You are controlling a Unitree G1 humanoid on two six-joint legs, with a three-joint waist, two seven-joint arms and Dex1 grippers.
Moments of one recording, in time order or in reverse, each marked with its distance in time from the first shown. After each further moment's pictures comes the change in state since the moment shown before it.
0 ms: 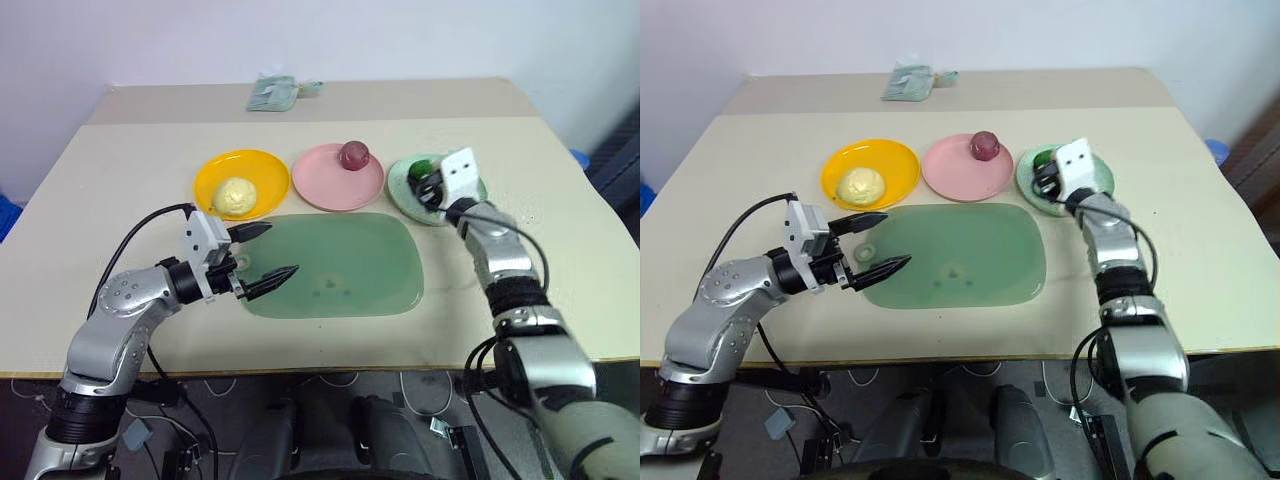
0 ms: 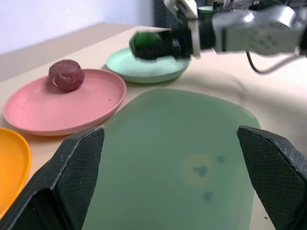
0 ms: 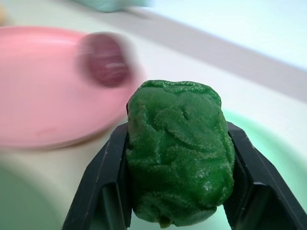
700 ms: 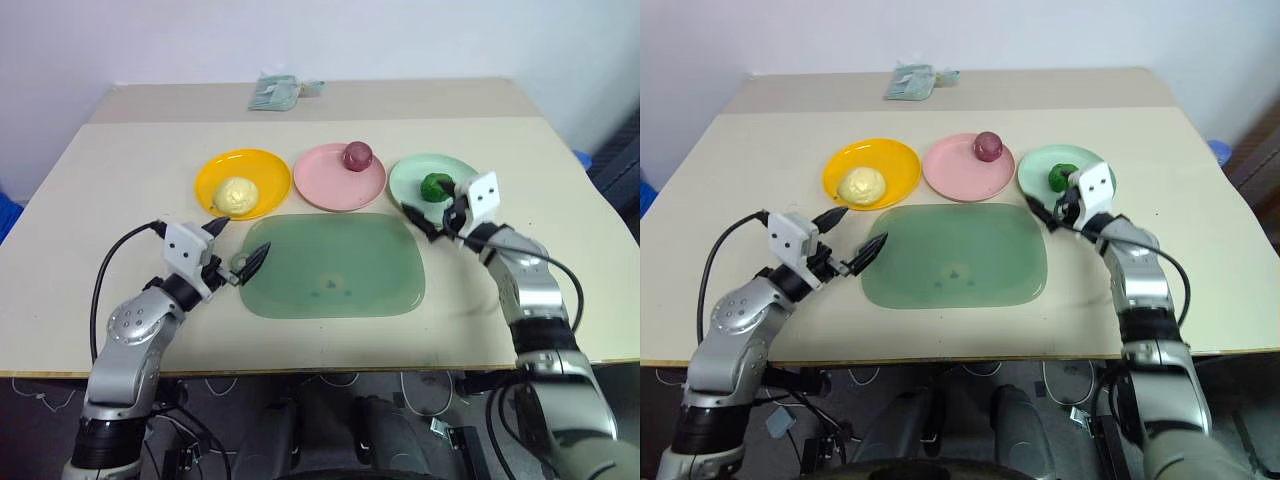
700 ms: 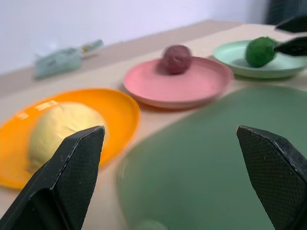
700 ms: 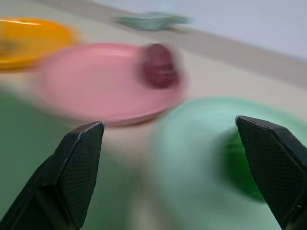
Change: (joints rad) left arm 0.161 -0.140 0.082 0.015 0.121 -0.119 0.264; right arm 0.477 -0.053 -0.034 -0.697 0.229 0.194 0.323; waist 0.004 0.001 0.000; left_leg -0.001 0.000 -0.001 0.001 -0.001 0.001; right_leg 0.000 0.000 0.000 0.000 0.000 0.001
